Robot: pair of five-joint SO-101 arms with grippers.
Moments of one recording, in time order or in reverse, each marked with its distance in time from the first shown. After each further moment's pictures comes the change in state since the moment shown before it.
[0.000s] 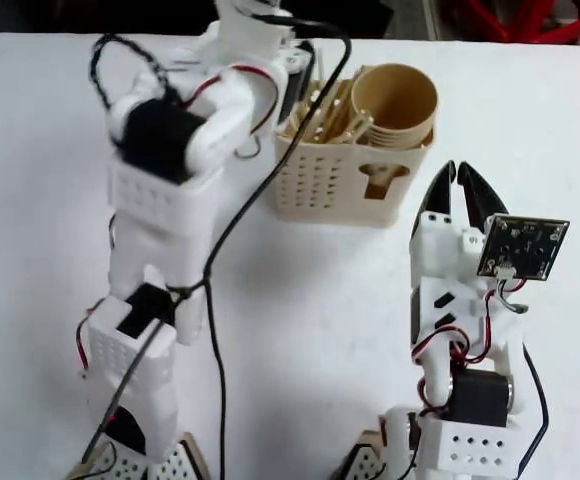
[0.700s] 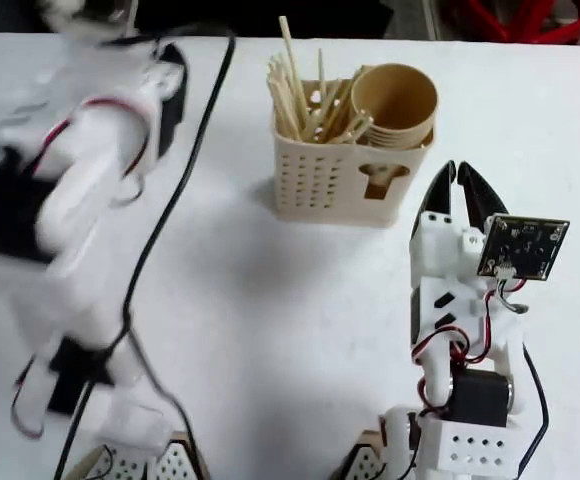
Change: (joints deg) left arm -13.0 -27.5 17.8 6.2 -5.2; right arm -0.1 0.0 0.0 0.0 0.0
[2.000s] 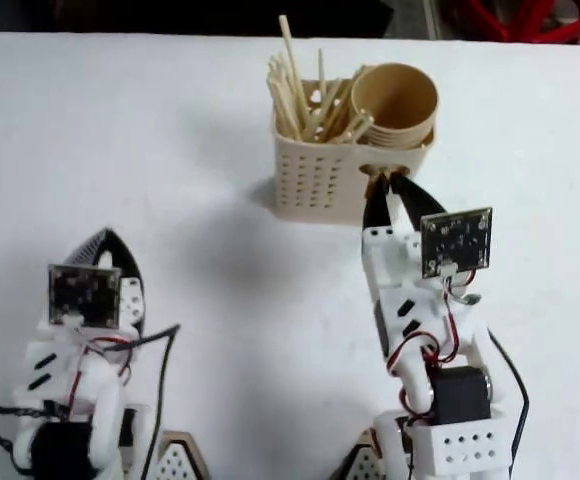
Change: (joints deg) left arm -13.9 -101.5 137.8 -41.7 -6.2; right arm -13.2 0.0 2.4 1.9 4.3
